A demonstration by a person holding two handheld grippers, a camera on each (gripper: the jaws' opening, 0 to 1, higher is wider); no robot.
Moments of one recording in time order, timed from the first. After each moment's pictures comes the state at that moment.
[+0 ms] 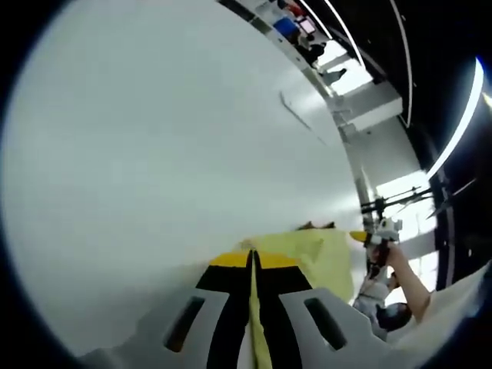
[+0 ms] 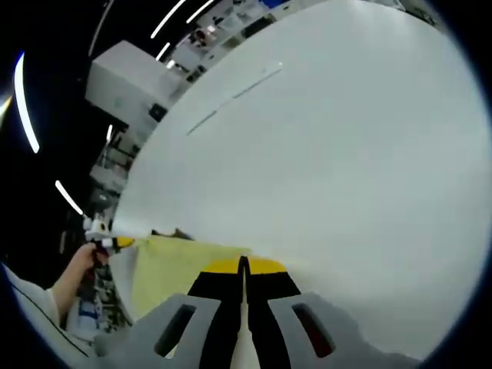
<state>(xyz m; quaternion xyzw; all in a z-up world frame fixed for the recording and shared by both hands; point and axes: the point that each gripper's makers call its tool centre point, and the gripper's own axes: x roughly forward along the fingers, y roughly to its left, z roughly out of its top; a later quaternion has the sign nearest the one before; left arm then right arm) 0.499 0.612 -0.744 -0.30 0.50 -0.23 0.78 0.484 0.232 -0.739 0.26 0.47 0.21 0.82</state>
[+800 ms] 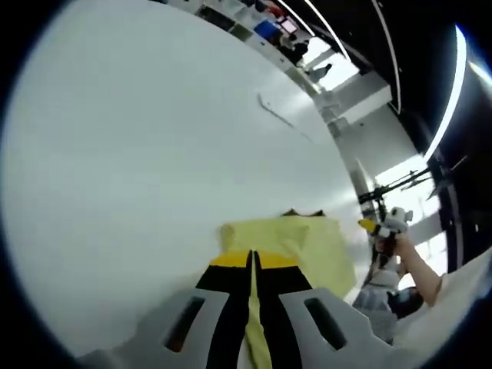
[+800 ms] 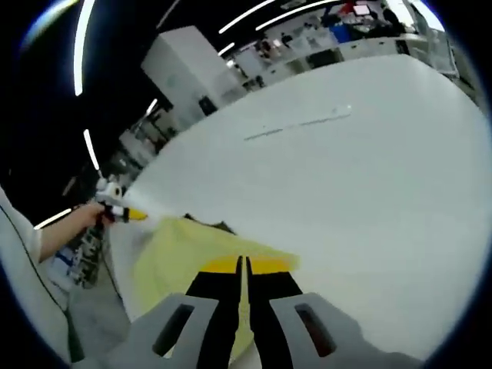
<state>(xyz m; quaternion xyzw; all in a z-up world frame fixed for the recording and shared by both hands) 0.474 0.610 -0.717 -0.26 0.47 -0.25 0.80 0.471 0.258 -0.699 0.15 0.37 0.33 0.86</state>
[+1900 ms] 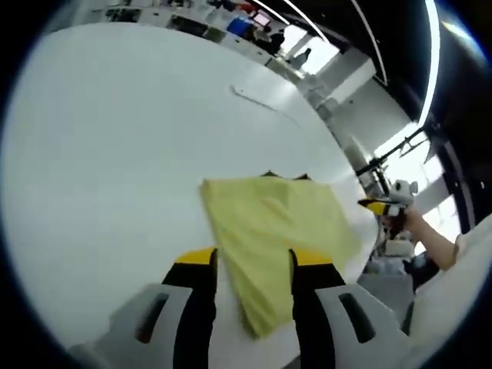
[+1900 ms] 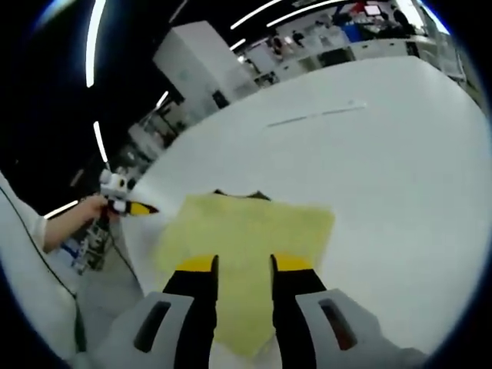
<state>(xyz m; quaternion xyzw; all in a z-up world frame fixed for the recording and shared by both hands) 0.405 0.605 -0.699 -0.19 0.46 -0.29 0.82 0.398 0.280 -0.684 0.15 0.37 0.35 0.85</state>
